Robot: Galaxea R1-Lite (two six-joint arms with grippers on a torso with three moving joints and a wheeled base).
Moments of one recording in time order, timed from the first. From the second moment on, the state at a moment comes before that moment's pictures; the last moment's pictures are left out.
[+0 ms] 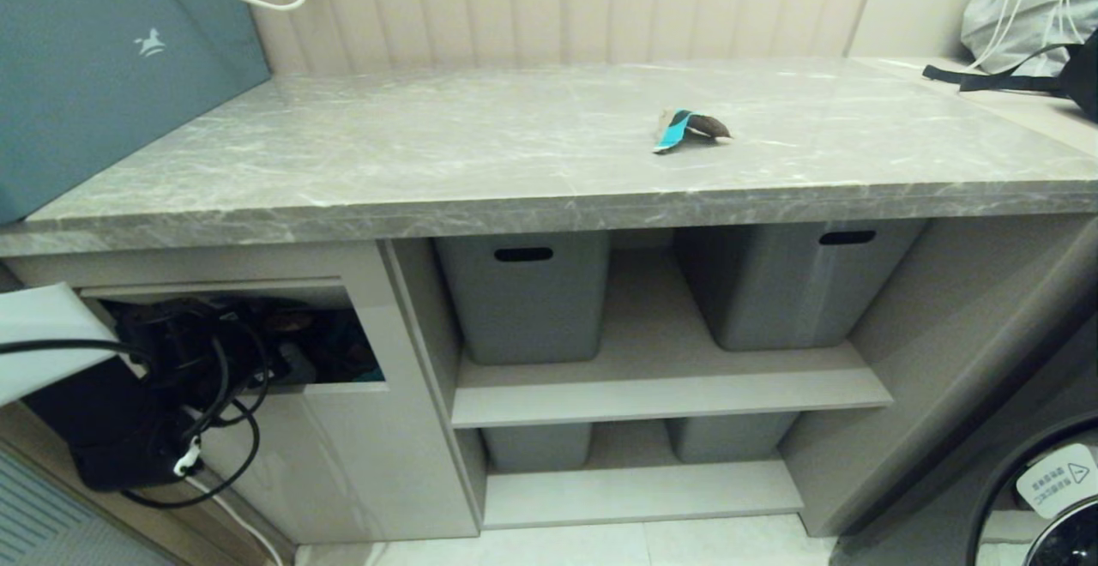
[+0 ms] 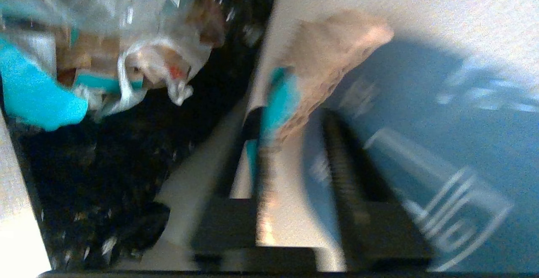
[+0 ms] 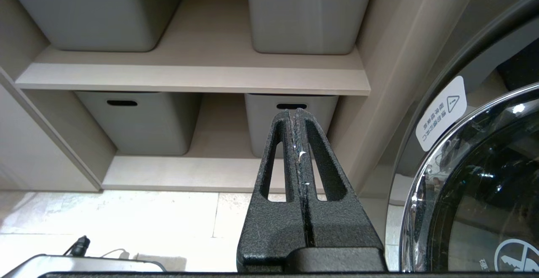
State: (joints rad) left arm 0.14 2.21 -0.78 -1.32 -0.01 -1.78; right arm 0.00 0.00 0.00 0.00 0.03 -0.03
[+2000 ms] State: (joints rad) left arm 0.12 2.22 -0.83 -1.12 -0.07 -2.10; right arm 0.00 0.00 0.00 0.00 0.03 -0.03
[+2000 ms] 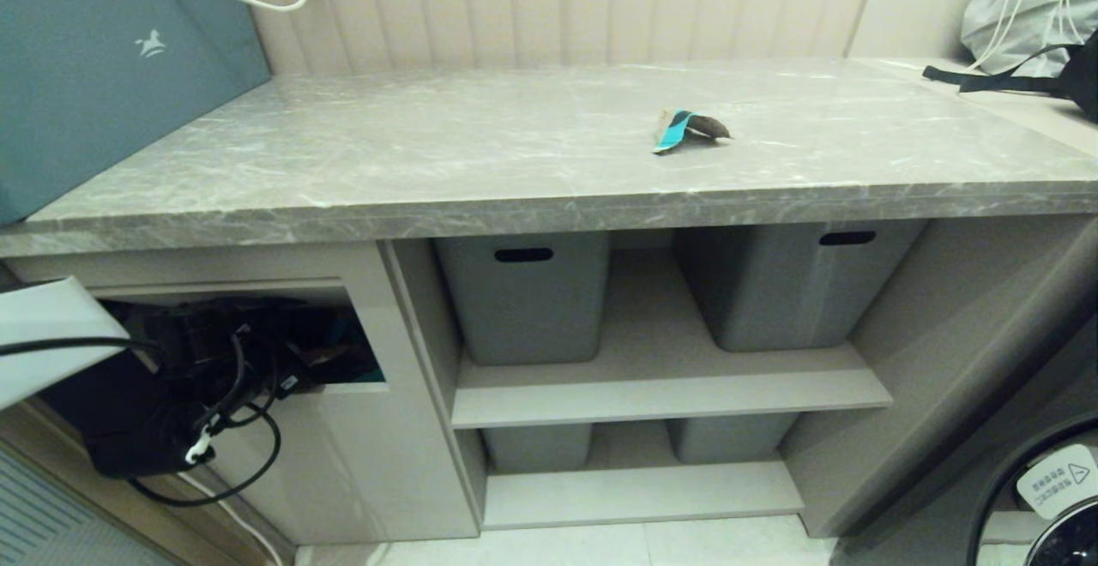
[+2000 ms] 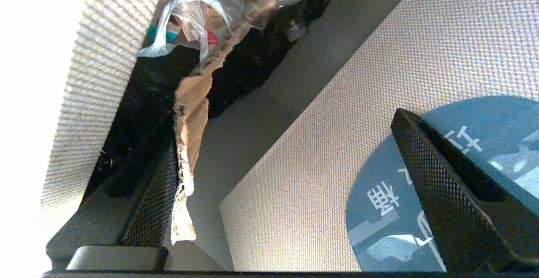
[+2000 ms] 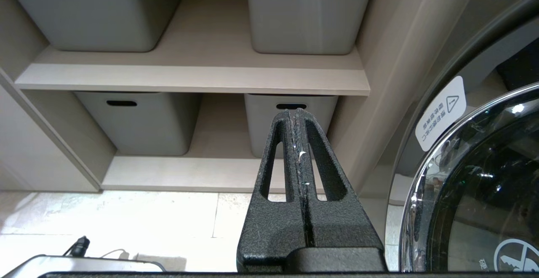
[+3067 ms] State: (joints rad) left arm 0.13 2.18 -0.75 -1.20 -0.13 -2.19; right arm 0.00 0.00 0.00 0.00 0.03 -0.03
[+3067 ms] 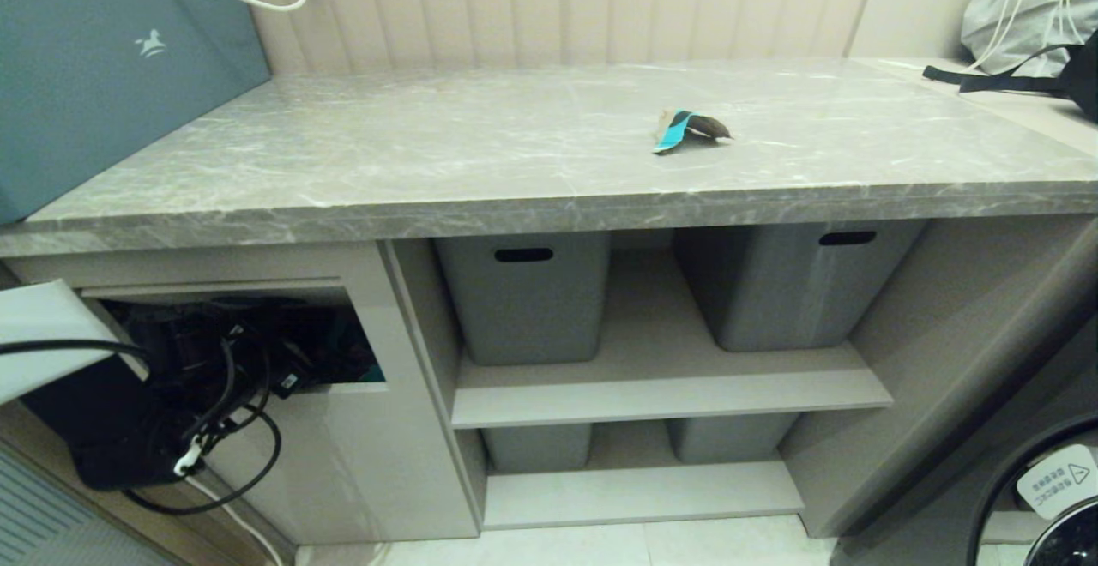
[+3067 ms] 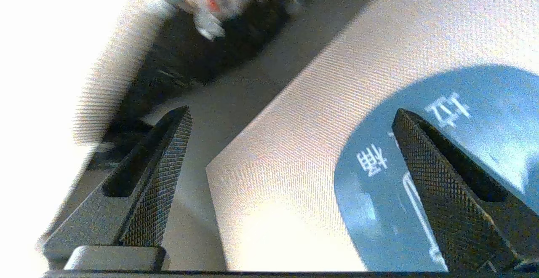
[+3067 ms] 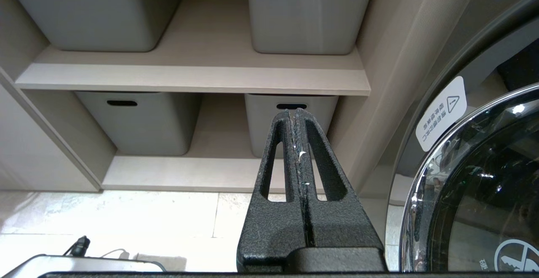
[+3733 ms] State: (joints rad) left arm 0.19 1.71 -0.20 -1.19 -0.12 -1.83; right arm 0.00 0.00 0.00 0.00 0.03 -0.03
